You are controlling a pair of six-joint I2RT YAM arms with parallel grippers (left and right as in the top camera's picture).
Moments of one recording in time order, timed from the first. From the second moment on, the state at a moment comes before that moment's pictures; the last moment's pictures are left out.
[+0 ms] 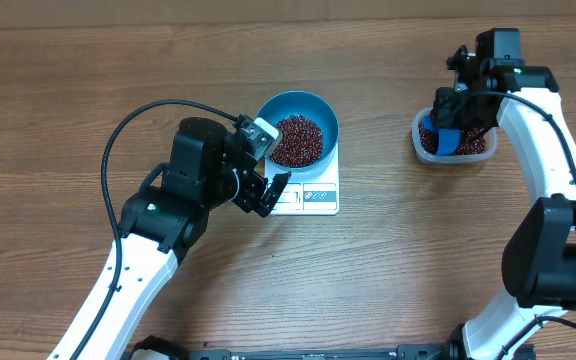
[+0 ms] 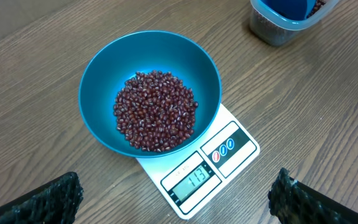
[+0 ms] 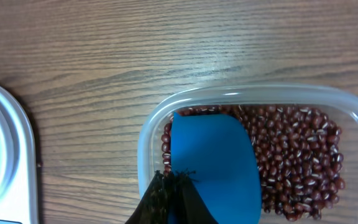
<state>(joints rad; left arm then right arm) -0.38 1.23 1.01 -0.52 0.25 0.21 -0.07 1.89 1.58 -0.91 -0.17 0.02</state>
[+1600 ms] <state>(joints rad) -0.38 1.23 1.01 -0.52 0.25 0.21 -0.37 1.89 1.58 -0.96 -0.58 0.12</state>
